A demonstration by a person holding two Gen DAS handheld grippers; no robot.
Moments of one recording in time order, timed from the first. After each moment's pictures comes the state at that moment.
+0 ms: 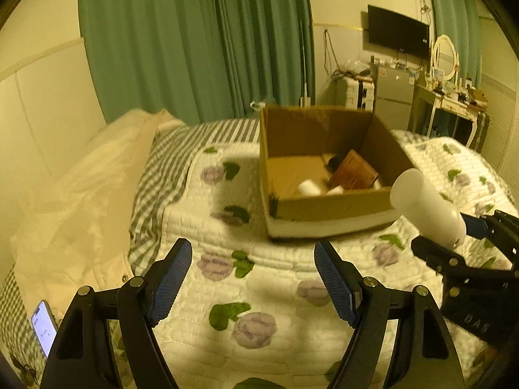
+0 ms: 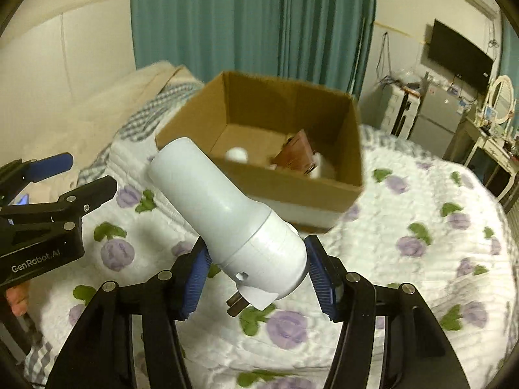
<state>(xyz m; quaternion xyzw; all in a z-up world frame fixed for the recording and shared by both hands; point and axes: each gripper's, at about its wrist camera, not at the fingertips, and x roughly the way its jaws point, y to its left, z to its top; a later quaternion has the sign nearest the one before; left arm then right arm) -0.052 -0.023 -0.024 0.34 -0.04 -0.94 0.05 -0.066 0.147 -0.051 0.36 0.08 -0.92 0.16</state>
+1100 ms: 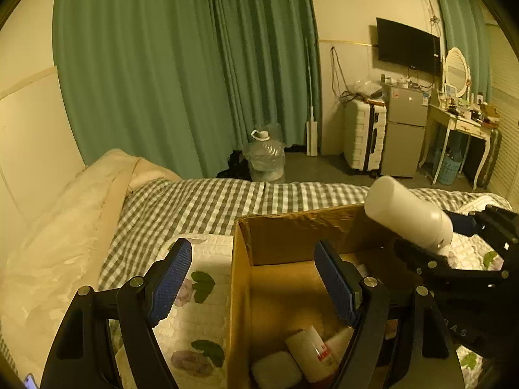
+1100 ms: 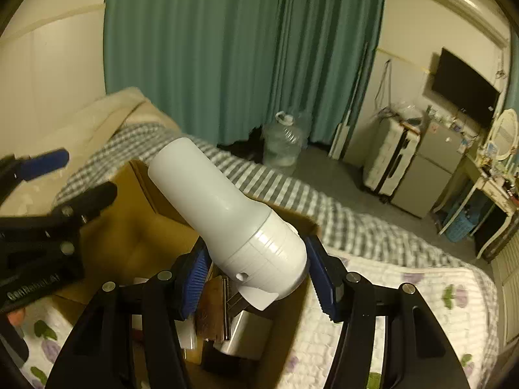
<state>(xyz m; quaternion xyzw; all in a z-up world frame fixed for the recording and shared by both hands) -0.238 -0.003 -0.011 0.30 -0.04 -0.95 0.06 -0.269 0.131 -0.020 0.33 0.12 -0.92 0.16</state>
